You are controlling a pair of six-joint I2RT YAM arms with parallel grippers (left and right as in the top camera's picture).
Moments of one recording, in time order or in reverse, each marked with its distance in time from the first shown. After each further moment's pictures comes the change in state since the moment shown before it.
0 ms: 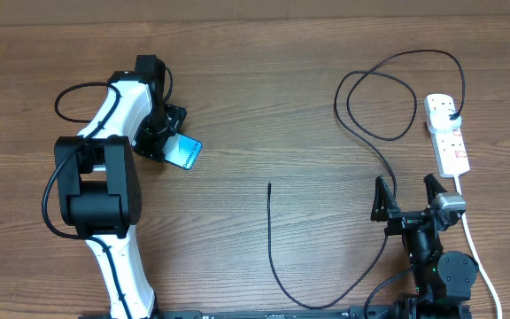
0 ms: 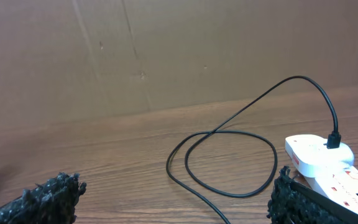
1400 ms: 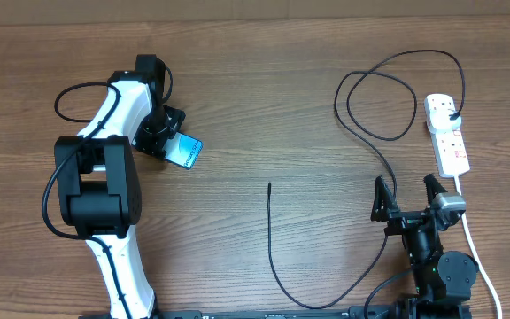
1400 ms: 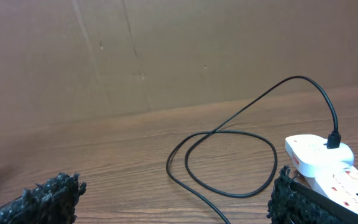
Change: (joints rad) left arm 0.000 0.000 0.002 -0.002 -0.001 0.000; right arm 0.000 0.000 0.000 -0.001 0.000 0.000
